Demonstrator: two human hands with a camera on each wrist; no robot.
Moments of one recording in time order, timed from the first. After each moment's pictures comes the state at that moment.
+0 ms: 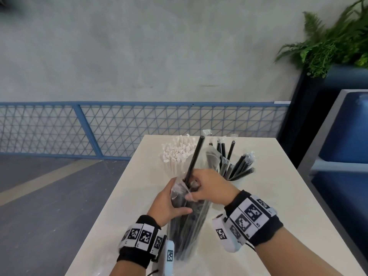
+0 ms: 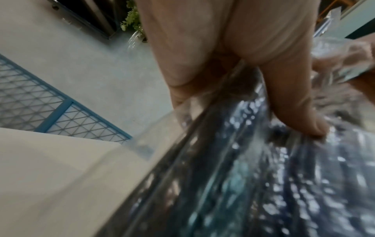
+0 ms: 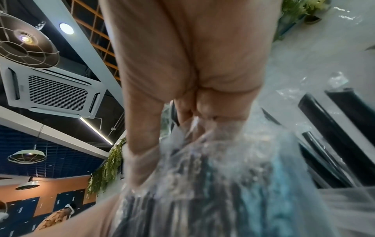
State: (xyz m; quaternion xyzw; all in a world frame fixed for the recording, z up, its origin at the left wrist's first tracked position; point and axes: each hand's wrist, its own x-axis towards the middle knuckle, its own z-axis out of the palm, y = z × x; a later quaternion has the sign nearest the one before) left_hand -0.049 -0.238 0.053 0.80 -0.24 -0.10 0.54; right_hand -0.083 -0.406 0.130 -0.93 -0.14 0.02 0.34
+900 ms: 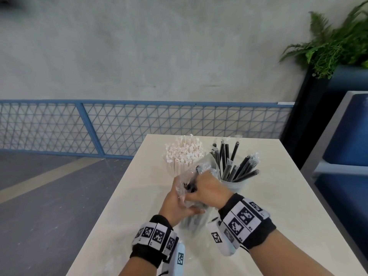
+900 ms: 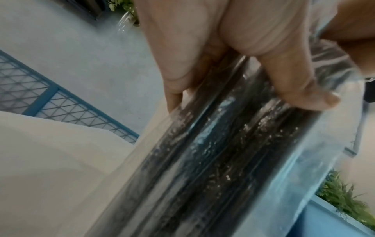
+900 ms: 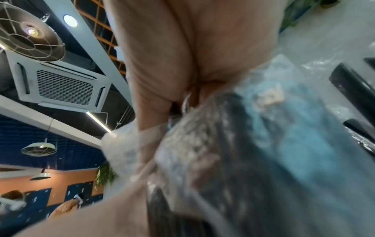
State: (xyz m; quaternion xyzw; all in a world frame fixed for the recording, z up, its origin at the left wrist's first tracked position) left_hand -0.052 -0.260 0.051 0.73 -0.22 -0.15 0.63; right_hand -0.084 -0.383 0.140 -0.95 -0.10 0.09 0.28
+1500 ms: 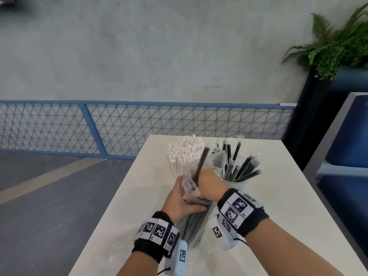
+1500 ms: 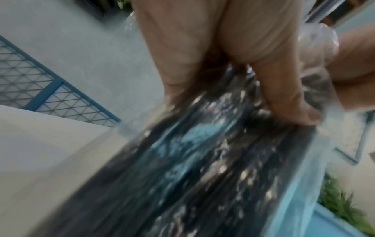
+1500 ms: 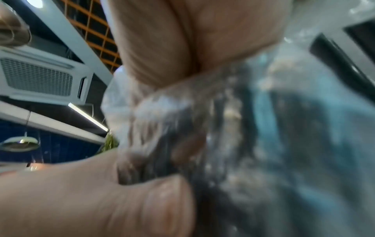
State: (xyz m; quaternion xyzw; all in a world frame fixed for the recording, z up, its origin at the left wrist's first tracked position) left_hand -0.048 -0.256 0.047 0.76 -0.20 -0.13 0.61; right_hand -0.066 -0.382 0.132 -0.97 -0.09 0.07 0.20
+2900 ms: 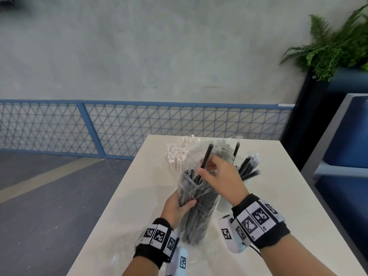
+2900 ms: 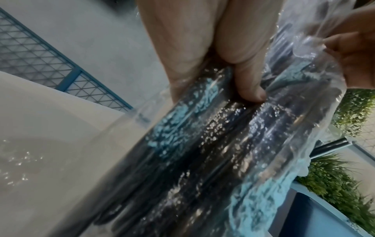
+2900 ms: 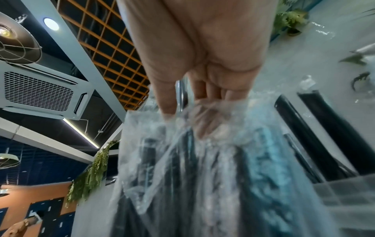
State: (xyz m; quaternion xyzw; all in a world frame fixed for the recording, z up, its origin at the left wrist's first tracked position) left_hand -0.048 -0.259 0.018 0.73 -0.14 -0.11 0.66; right_hand -0.083 -0.412 0.134 -0.91 -0.01 -0.17 0.38
